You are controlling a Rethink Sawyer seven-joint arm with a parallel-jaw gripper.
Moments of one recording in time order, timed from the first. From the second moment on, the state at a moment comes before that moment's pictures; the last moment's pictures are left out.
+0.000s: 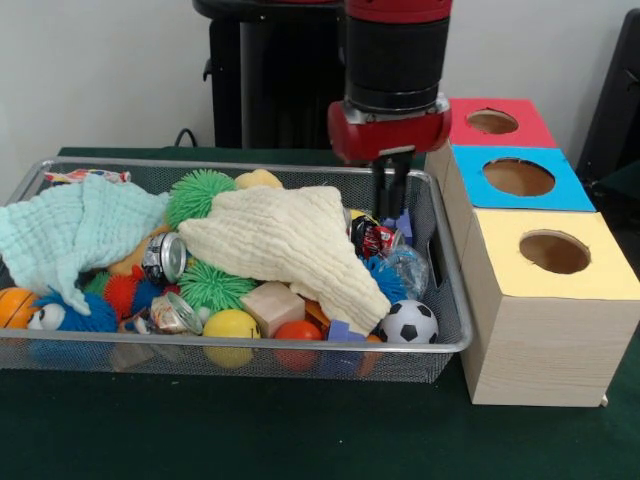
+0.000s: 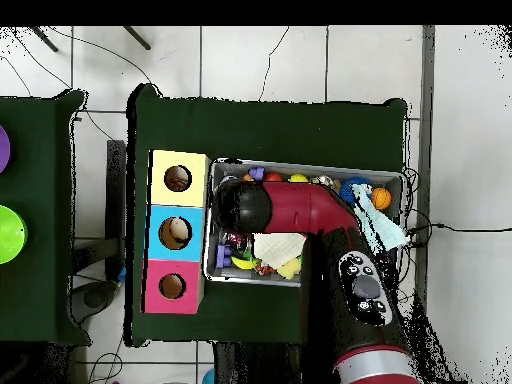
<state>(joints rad) -0.32 -0.67 0.20 1.59 -0.19 0.59 1.40</state>
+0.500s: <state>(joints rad) -0.36 -0.61 0.19 1.54 -0.27 0.59 1.40</state>
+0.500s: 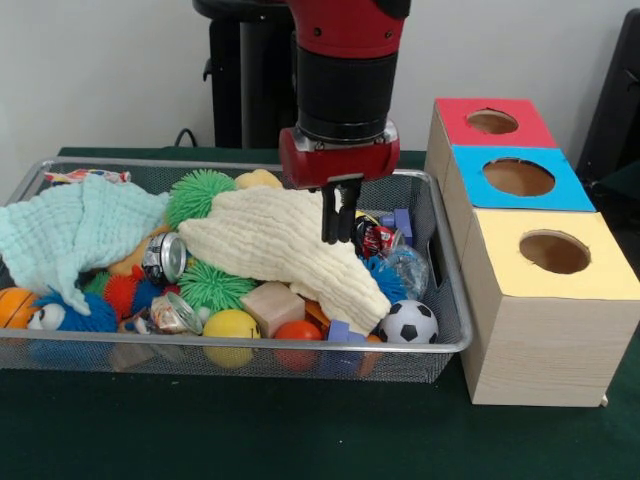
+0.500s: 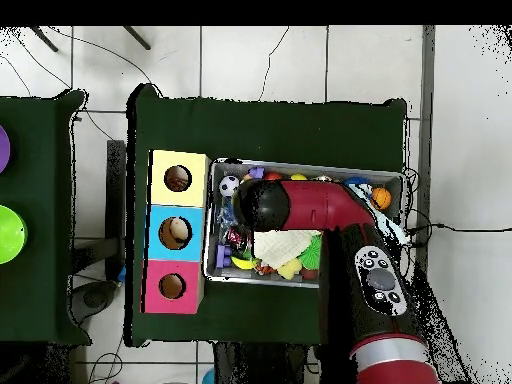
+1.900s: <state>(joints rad) -0.37 -0.57 0.19 1.49 -0.35 0.71 1.40</state>
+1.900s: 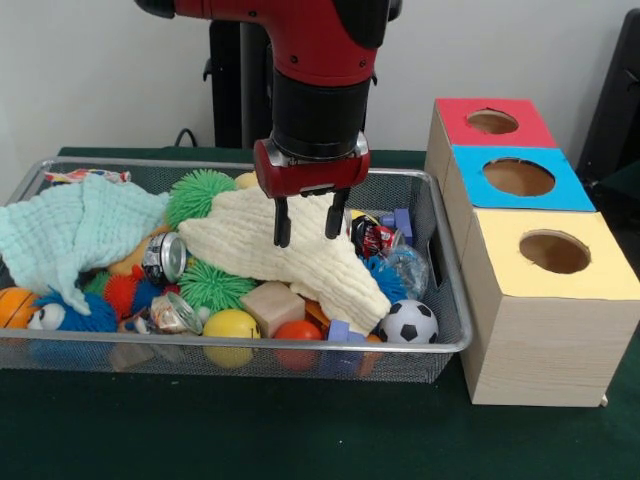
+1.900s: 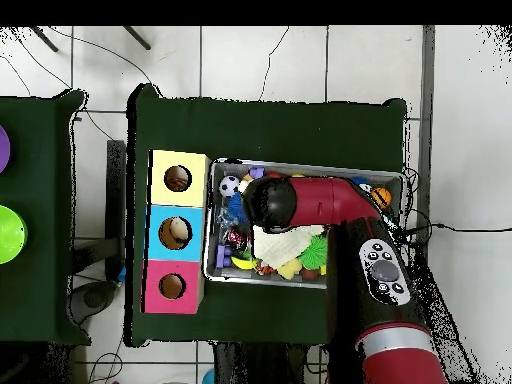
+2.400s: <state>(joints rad) -0.39 -0.52 0.19 1.49 -0.36 0.71 1.40</state>
